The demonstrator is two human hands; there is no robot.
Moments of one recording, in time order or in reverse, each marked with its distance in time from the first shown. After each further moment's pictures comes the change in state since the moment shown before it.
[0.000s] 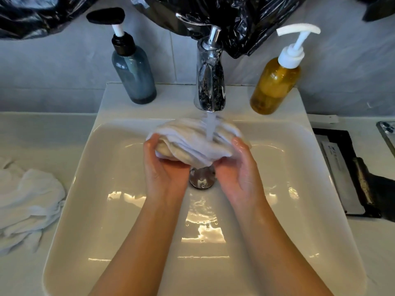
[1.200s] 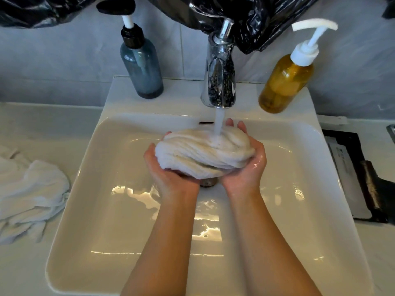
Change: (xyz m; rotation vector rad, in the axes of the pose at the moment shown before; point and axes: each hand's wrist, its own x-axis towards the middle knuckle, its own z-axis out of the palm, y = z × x) left_hand -0.013 -0.015 0.011 -0.129 0.269 0.093; right_hand 0.014 0.006 0.008 0.287 0.159 -0.027
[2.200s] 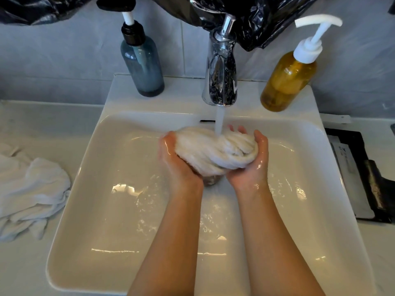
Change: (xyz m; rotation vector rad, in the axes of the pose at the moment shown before) left_hand 0.007 -0.011 0.009 0.282 0.084 0.128; right_hand 0.005 -0.014 -0.008 -0.168 0.132 0.066
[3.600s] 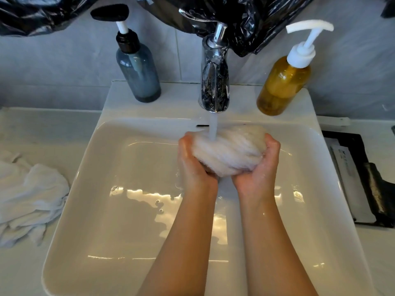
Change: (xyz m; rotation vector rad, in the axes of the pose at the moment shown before) left_hand -0.001 -0.025 0.021 0.014 -0.091 -0.203; right_hand -0.007 -0.014 0.000 -0.079 0.025 -0.140
